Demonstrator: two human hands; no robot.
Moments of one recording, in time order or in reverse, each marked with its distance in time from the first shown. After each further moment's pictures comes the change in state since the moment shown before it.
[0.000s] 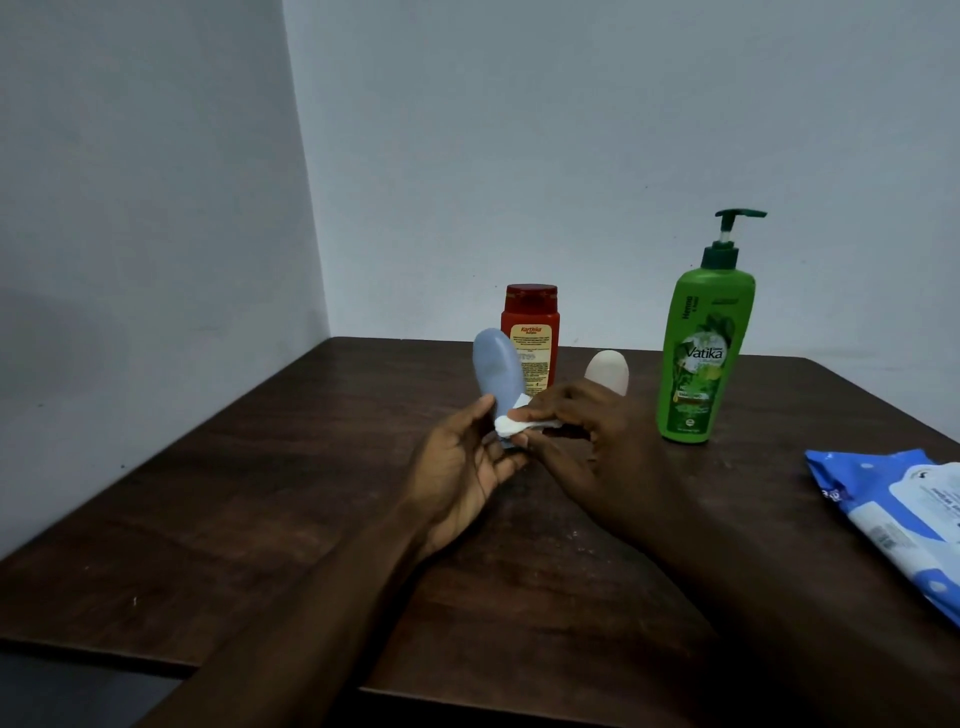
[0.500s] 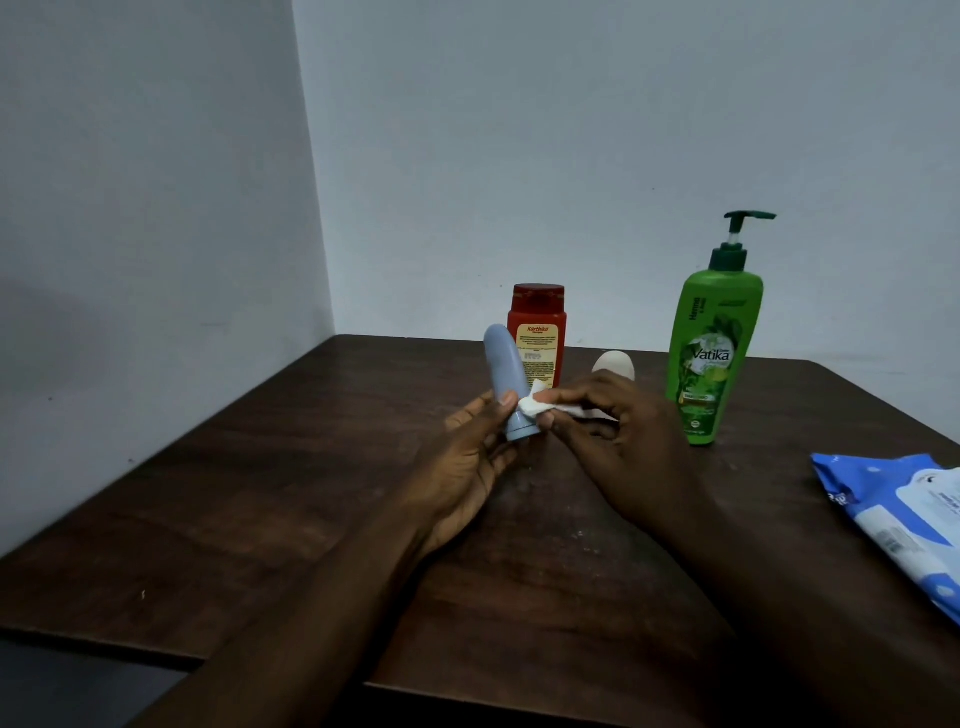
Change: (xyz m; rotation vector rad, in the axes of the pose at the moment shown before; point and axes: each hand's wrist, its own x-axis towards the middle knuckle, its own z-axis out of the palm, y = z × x) left_hand 0.006 0.001 -0.001 0.112 -0.004 0.104; right_hand 0.004 0.005 -0.004 0.080 0.088 0.126
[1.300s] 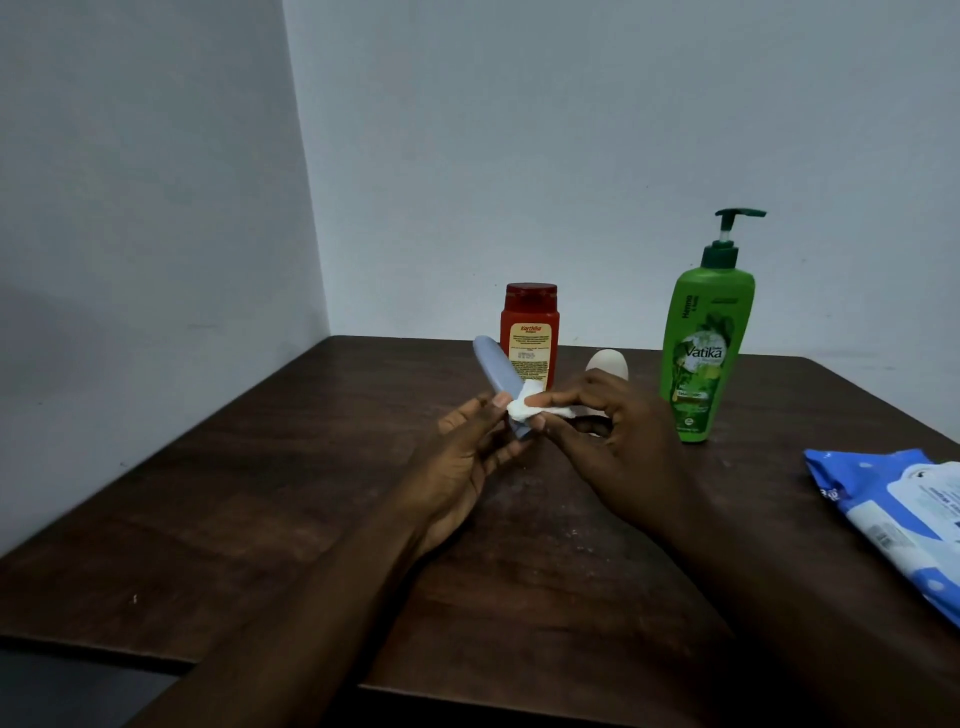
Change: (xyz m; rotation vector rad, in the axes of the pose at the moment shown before) left_hand -0.001 -0.001 0.001 0.131 0.077 -0.009; right_hand 0.000 0.002 0.000 0.009 -0.009 0.010
